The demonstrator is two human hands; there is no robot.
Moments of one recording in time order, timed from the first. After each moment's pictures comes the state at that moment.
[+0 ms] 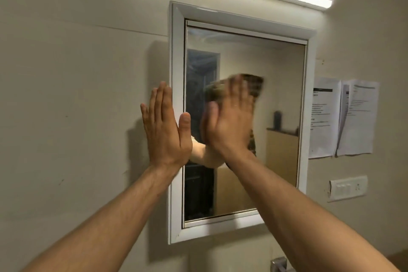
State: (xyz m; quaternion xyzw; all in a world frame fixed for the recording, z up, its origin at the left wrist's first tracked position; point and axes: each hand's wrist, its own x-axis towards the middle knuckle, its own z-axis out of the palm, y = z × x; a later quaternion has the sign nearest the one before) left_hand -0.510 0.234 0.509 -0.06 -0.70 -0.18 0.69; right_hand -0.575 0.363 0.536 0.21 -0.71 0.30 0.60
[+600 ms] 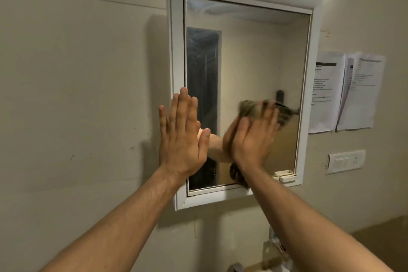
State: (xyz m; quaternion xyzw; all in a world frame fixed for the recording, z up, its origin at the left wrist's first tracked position) left_hand -0.506 0.247 0.443 -0.04 -0.78 0.02 0.63; right_hand -0.598 0.407 0.432 0.08 -0.74 0.40 0.54
